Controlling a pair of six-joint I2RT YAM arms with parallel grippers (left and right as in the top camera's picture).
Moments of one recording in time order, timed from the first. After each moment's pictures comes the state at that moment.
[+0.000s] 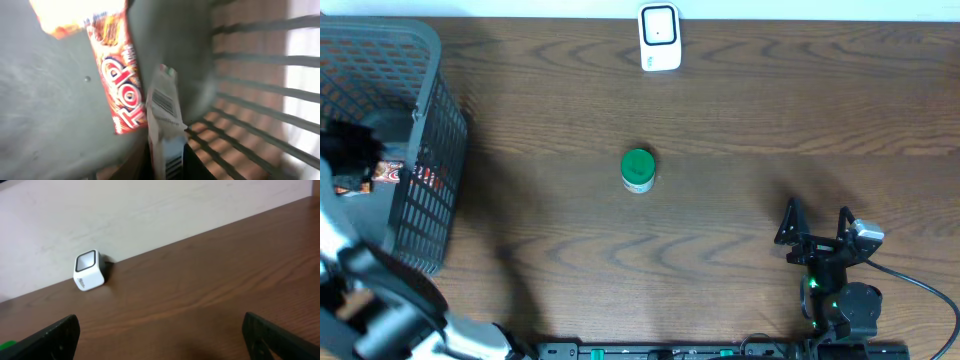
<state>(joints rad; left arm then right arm) 0.72 1.74 1.56 -0.94 0.31 -0.66 0.01 0.01 0.01 -0.07 0.05 0.36</state>
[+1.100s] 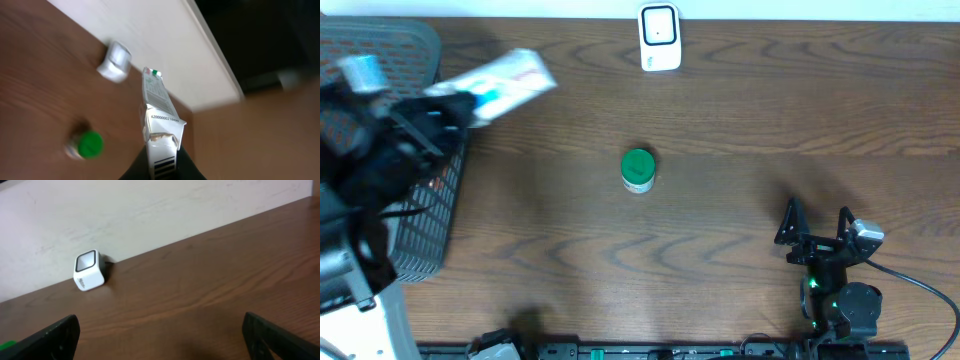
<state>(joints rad) 0.33 1.12 1.57 -0.97 0.88 -0.67 0.01 0.01 0.01 -0.07 0.05 0.36</state>
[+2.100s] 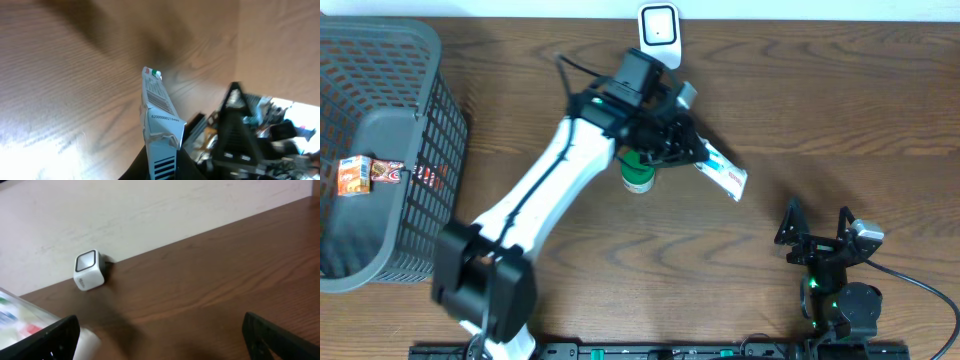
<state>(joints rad) -0.54 1.85 1.57 -0.78 0.78 -0.54 0.01 0.01 0.01 -0.07 0.05 0.36</state>
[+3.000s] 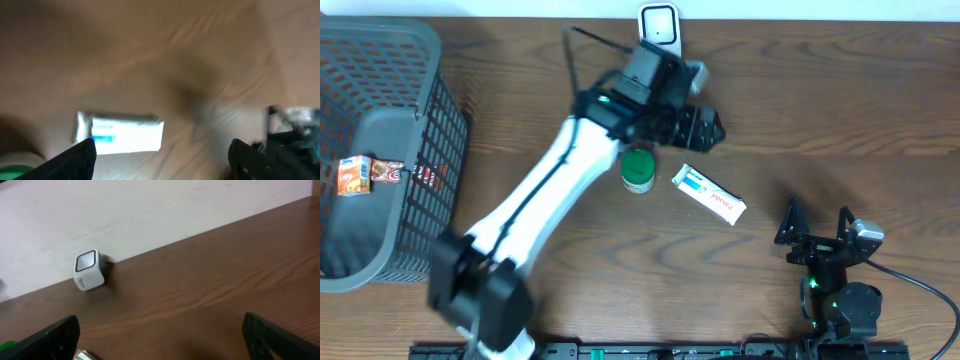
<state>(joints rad) -0.55 1.79 1.64 -0.71 0.51 -0.32 0.01 0.01 0.01 -0.07 0.05 0.36</state>
